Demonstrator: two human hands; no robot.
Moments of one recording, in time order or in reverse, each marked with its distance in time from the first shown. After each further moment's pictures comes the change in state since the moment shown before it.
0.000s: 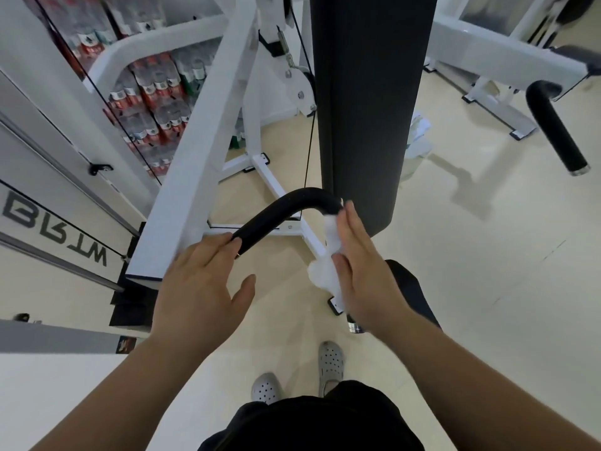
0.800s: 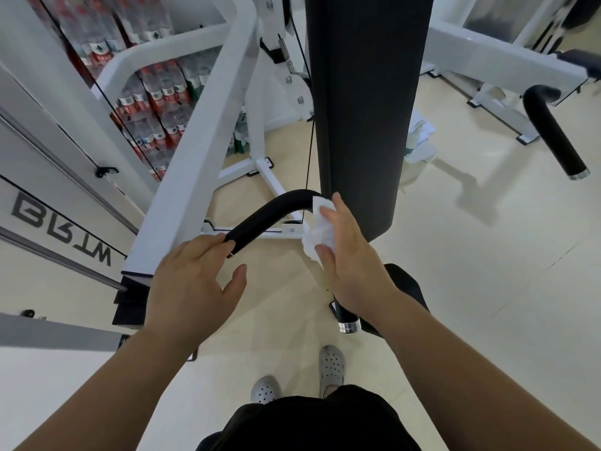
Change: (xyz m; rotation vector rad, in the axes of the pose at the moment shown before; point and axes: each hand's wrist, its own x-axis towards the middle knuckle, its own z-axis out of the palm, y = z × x) left_hand 0.005 0.006 -0.002 -0.035 0.156 0.012; right_hand 0.020 0.005 -0.003 -0.004 -0.009 -0.019
